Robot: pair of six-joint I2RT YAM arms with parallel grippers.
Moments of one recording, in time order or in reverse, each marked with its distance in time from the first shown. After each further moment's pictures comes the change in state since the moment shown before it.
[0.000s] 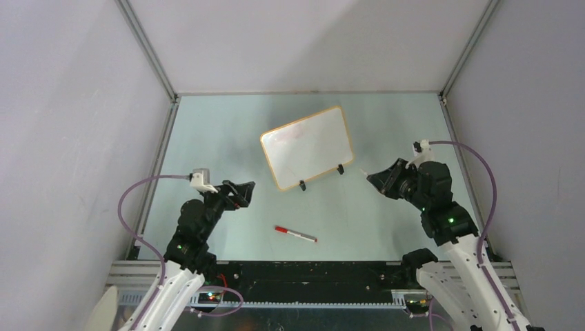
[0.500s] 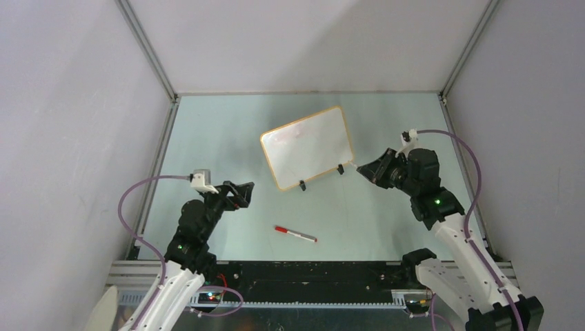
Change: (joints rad) left arm 0.000 -0.018 -0.013 -0.002 -0.021 0.038; right arm 0.000 0.162 0.003 0.178 -0.085 0.045
